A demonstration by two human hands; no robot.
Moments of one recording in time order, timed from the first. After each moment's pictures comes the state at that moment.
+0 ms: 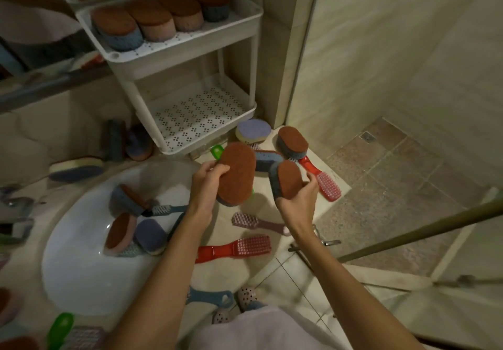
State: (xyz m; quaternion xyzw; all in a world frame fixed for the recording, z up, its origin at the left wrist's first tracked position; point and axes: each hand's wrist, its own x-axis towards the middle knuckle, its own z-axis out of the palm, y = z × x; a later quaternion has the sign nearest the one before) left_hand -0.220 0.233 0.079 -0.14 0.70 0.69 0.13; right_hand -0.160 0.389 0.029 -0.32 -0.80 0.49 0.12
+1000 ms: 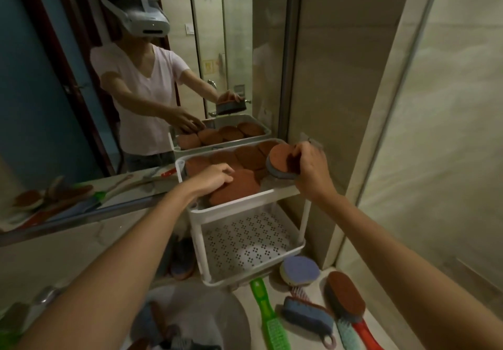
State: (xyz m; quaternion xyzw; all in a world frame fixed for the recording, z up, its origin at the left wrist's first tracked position) left_hand -0.441 0.165 0.254 0.05 0.92 0.37 0.10; right_hand -0.434 0.393 0.238 0.15 -0.92 0.24 0.28
